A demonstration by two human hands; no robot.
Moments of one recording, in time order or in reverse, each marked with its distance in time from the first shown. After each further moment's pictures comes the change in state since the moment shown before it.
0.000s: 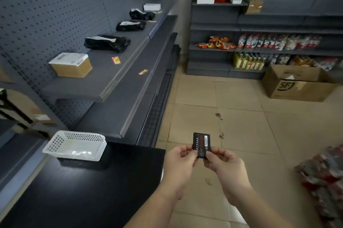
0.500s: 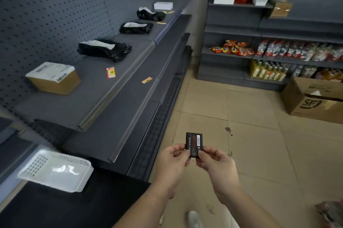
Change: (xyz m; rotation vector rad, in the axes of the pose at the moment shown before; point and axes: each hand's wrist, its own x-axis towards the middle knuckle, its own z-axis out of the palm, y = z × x) left_hand 0.175 0.063 0.027 -0.046 0.164 -0.022; right_hand 0.182 -0.054 0.076 -0.002 -0.125 0.040
